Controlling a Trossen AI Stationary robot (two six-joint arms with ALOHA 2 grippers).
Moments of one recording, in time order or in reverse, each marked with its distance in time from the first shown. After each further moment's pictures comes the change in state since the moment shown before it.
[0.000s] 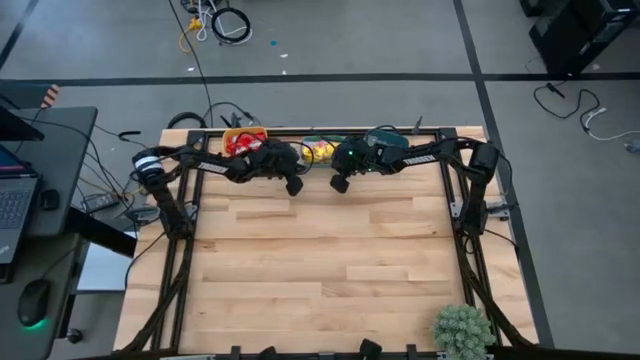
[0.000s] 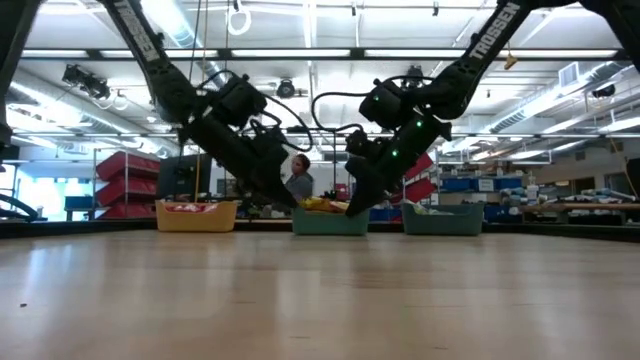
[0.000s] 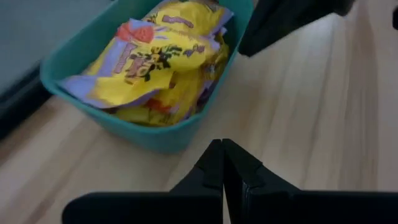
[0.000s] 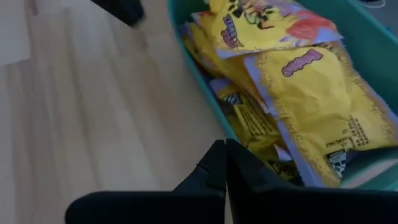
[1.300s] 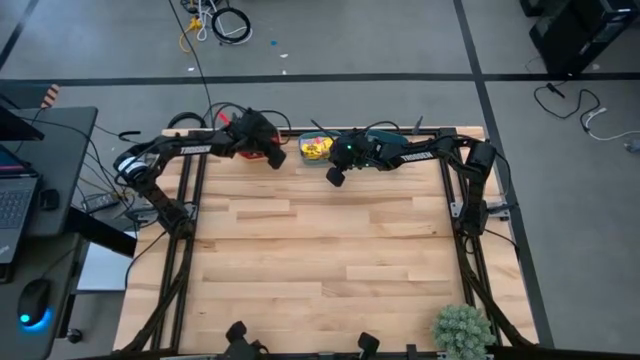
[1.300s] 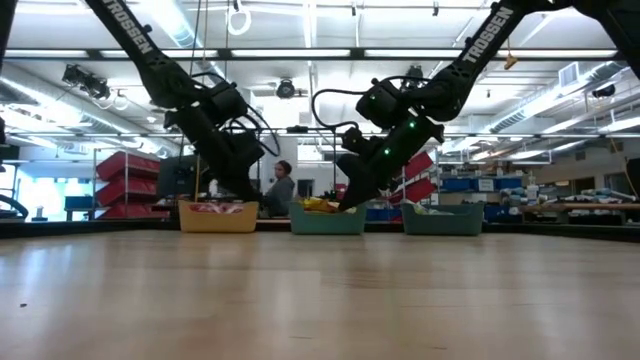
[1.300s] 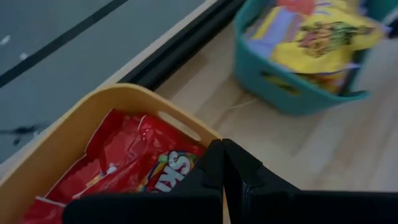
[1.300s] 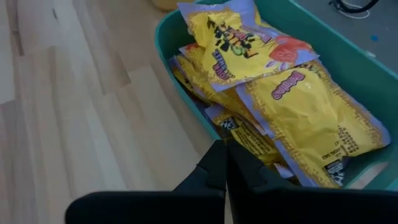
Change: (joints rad) left arm 0.274 -0.113 0.107 -0.420 0.006 0.002; right arm -0.026 0.030 0.045 0.047 -0.001 0.025
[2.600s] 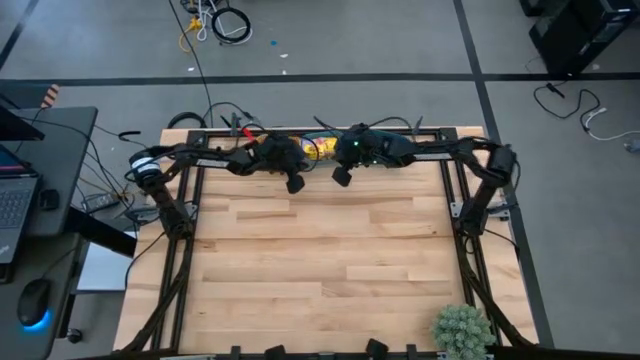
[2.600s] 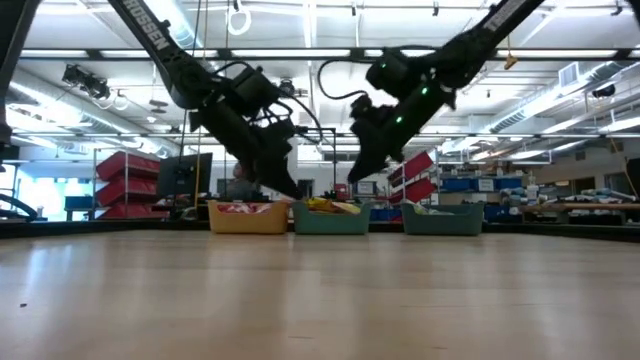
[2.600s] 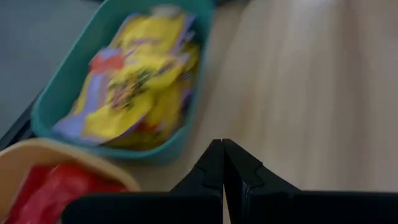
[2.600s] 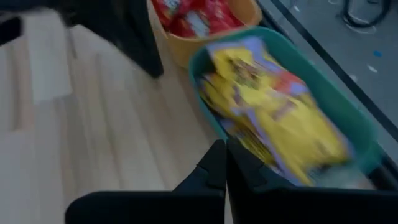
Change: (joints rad) left arm -0.278 0.086 0.021 0.195 0.021 0.150; right arm 0.016 -0.156 0.001 -0.160 -0.018 -0.059
